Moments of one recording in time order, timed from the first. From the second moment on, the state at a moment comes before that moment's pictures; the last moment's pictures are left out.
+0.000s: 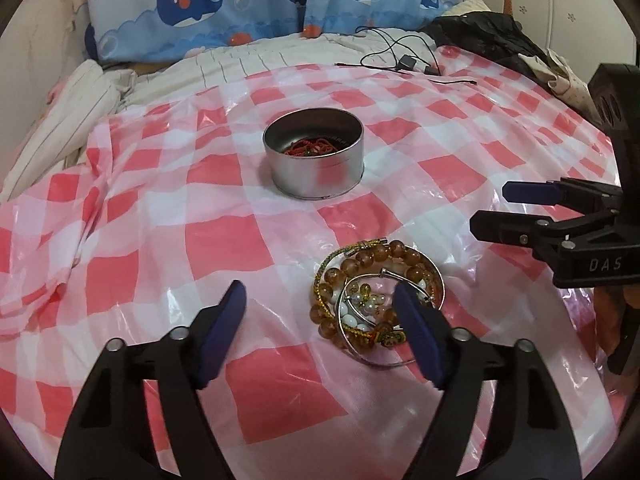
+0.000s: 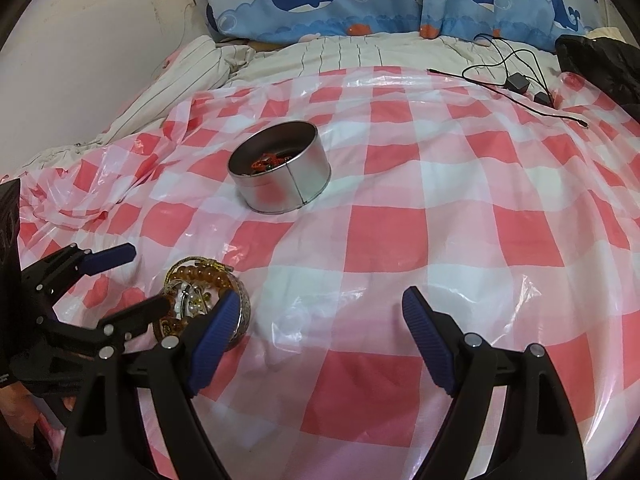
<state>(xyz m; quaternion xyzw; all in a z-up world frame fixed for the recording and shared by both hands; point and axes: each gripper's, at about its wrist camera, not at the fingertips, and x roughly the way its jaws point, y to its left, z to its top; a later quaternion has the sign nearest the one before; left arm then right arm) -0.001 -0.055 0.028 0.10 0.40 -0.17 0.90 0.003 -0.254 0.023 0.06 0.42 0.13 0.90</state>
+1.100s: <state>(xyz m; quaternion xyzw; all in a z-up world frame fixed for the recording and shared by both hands) 0.020 -0.002 0.029 -0.01 0.44 -0.15 0.88 0.000 -0.229 0.016 0.00 0.42 0.15 0.89</state>
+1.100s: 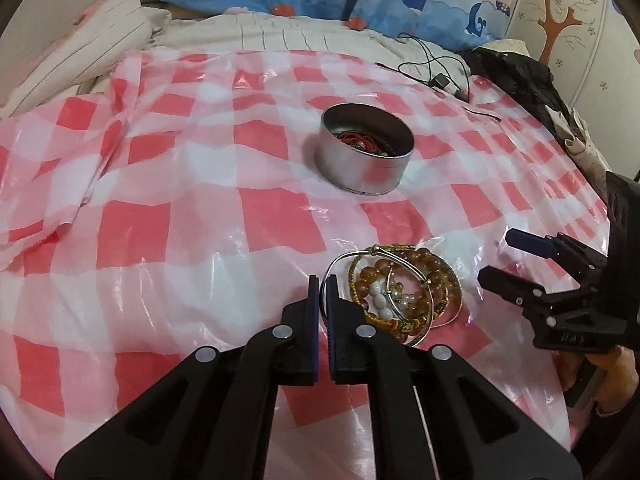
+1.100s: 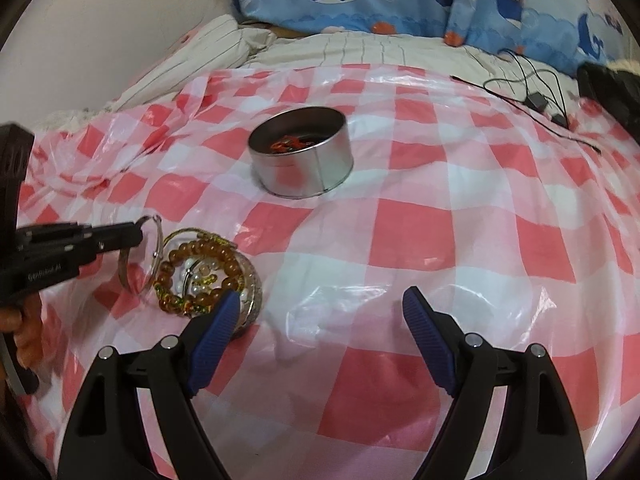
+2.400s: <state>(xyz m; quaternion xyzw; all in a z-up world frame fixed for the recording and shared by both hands) 0.024 0.017 0.035 -0.04 0.43 -0.12 0.89 0.011 -0.241 0.075 0.12 0.33 0.33 0.88</state>
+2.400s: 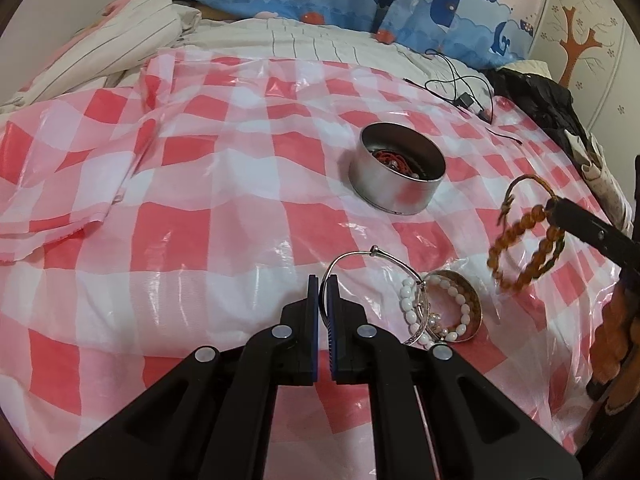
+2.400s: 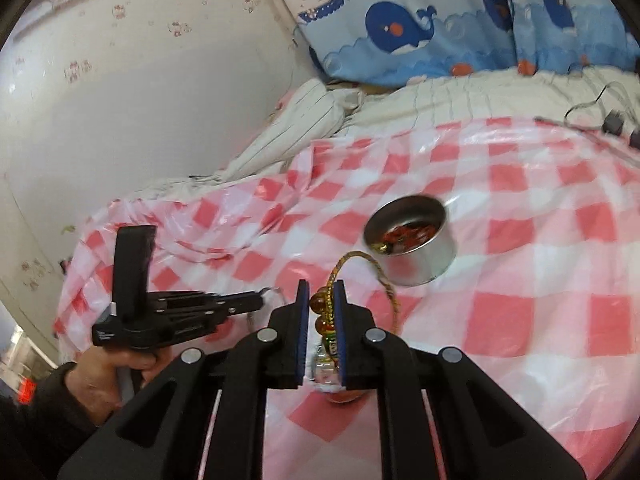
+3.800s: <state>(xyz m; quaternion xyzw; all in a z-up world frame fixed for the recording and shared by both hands) 0.023 0.003 0.033 -0.02 0.44 -0.13 0.89 0.032 -0.266 0.041 0.07 0.43 0.24 0.87</state>
